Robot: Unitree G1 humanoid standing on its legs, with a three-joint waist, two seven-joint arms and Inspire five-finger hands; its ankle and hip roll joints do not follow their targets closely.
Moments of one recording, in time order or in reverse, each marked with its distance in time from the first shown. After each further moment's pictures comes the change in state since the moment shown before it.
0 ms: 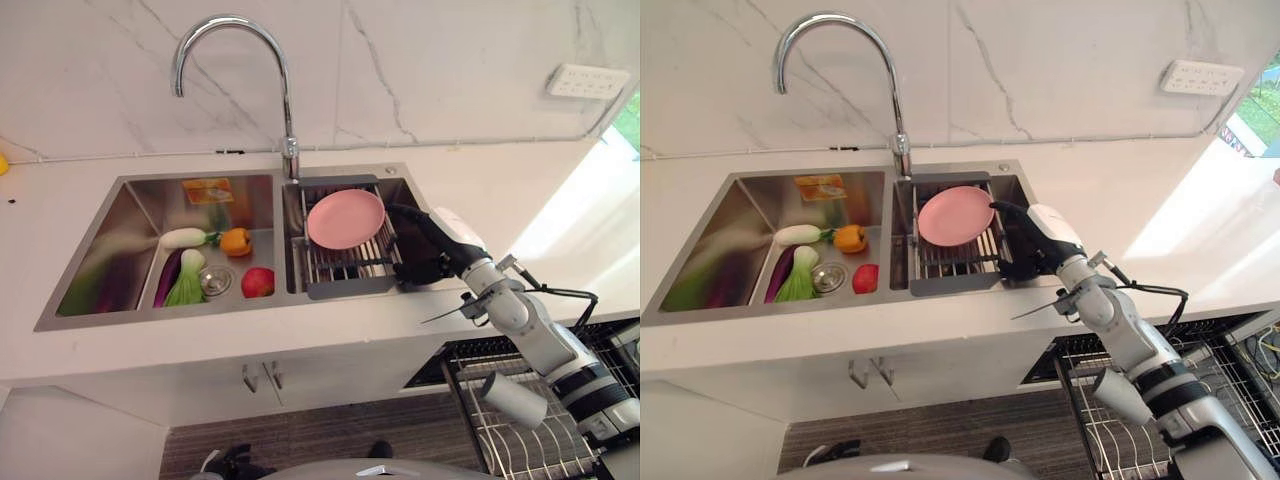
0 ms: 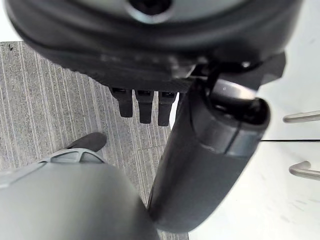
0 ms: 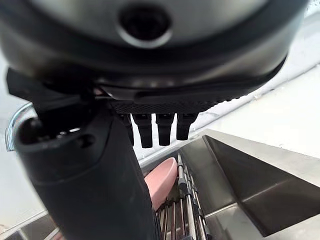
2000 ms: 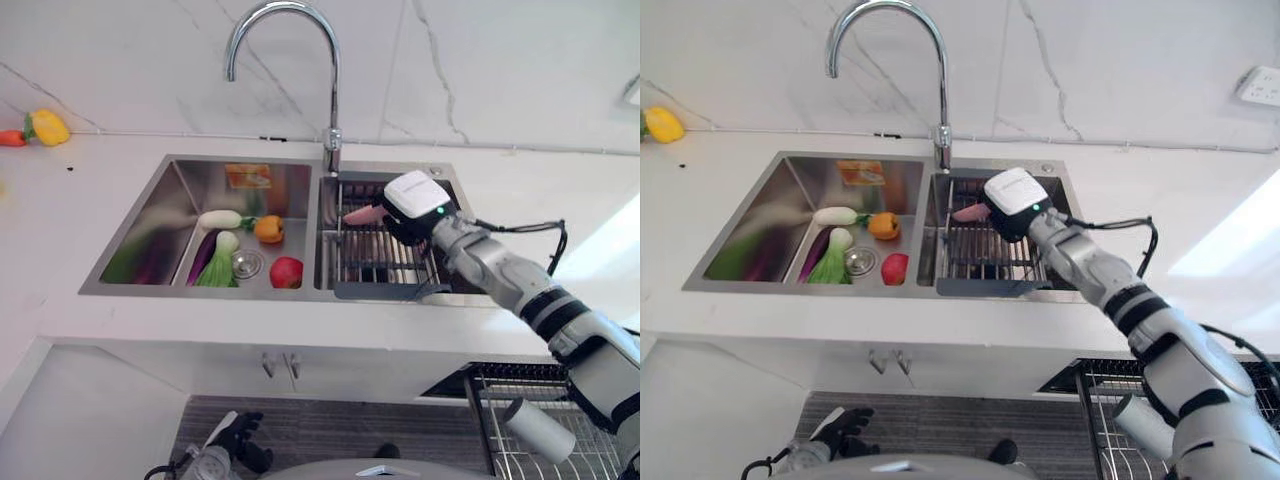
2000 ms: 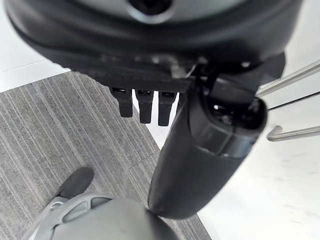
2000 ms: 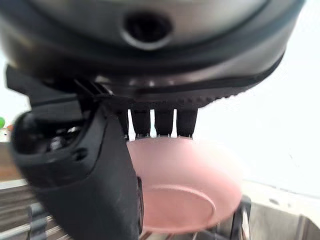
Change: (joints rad) left arm 0.004 0.078 -0.225 -0.150 0.239 -0.087 0.044; right arm -0.474 -0.002 0.389 0.318 -0.468 -0.003 -0.182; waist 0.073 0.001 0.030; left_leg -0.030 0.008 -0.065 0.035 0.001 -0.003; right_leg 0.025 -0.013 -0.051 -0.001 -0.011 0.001
